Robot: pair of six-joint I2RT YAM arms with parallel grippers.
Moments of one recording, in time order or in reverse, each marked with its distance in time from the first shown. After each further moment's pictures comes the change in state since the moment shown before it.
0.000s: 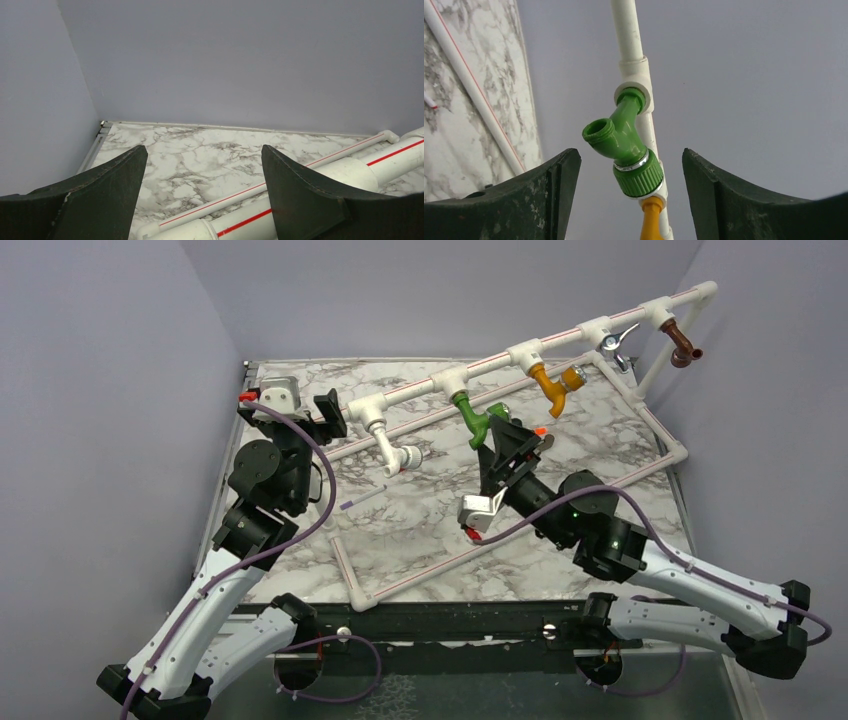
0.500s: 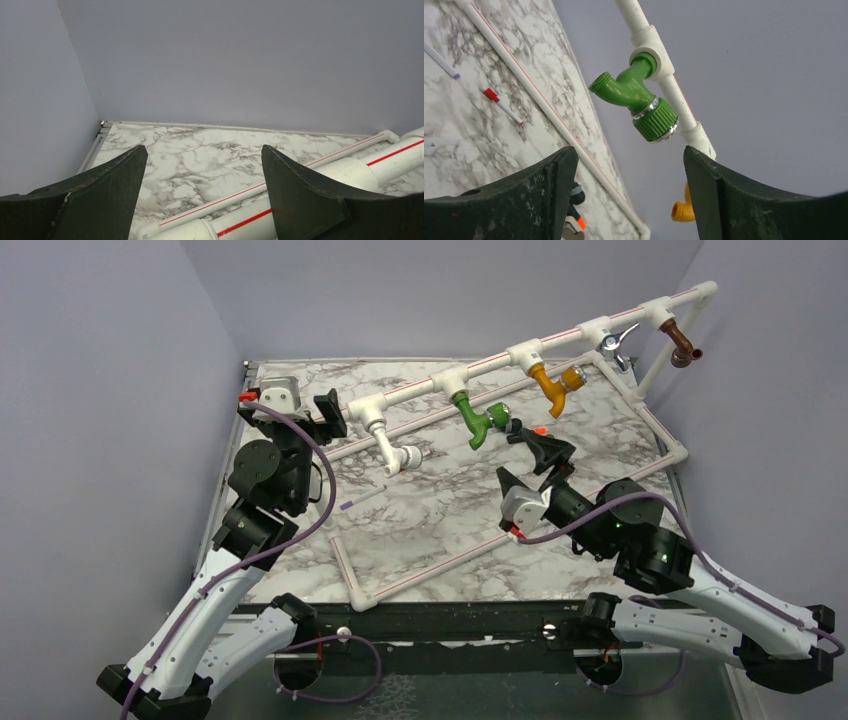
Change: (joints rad) left arm 0.000 0.000 0.000 0.000 0.000 0.000; right arm 0.000 -0.158 0.032 -0.204 -0.008 0.417
